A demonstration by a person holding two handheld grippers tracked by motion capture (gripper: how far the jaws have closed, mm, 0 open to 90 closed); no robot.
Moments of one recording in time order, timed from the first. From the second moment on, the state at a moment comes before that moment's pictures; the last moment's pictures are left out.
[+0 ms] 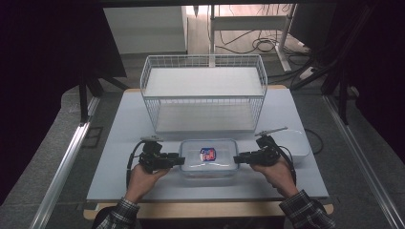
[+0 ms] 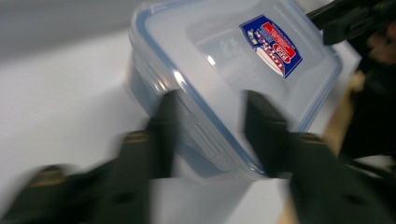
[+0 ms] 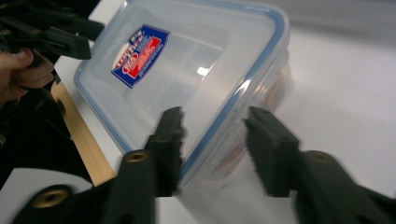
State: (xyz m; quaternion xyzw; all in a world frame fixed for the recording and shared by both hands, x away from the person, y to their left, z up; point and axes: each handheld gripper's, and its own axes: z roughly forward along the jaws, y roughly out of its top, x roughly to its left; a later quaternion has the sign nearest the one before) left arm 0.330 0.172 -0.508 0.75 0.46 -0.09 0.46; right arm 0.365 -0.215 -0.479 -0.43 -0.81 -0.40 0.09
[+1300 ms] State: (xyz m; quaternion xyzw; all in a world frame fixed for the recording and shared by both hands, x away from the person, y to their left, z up) left arm 0.332 0.177 -0.457 0.72 0.45 -0.07 0.53; right arm 0.361 -0.217 -0.439 -0.41 -0.77 -0.49 0.07
